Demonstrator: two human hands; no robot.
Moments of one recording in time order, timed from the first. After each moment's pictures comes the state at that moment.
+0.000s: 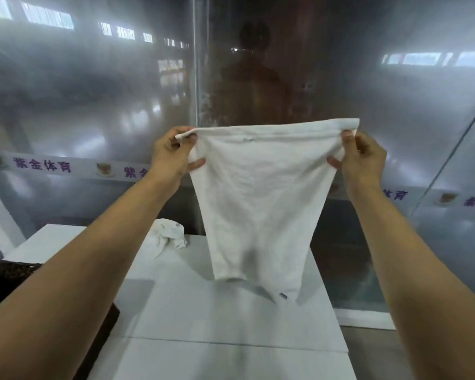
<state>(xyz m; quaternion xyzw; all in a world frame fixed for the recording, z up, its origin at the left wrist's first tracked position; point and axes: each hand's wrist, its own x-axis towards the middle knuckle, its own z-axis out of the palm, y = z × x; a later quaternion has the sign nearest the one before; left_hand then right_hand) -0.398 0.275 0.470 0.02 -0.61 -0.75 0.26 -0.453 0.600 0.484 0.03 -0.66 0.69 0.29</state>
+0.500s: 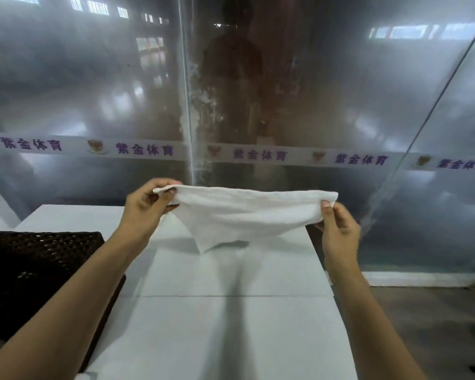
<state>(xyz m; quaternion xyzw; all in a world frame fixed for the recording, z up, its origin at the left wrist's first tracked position) -0.268 0.267 0.353 -0.03 -0.70 -0.68 0.21 -0.298 0.620 0.318 -0.01 -0.66 0.71 0.23</state>
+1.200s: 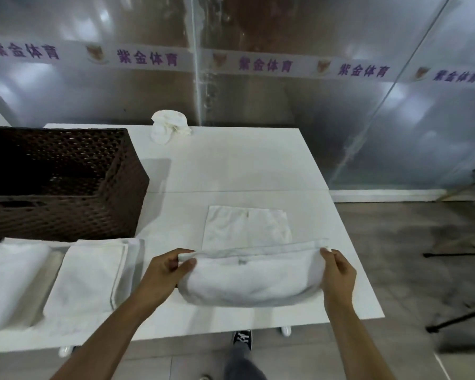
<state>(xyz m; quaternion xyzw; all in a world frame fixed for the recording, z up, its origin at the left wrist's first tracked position) 0.065 0.244 0.145 0.11 -0.75 -0.64 -0.09 0.037 0.598 0.126 -0.29 -0.69 0.65 0.11</state>
